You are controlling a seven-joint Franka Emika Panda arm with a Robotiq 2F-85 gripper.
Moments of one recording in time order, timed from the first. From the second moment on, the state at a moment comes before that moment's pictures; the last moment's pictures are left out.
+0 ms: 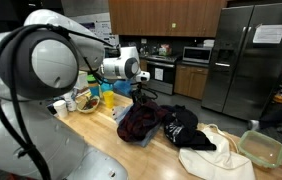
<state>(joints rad) 0.02 -0.43 0.25 -2.46 0.03 2.15 0.60</state>
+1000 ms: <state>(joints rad) 0.04 -0.43 0.26 -2.44 0.03 2.15 0.60</state>
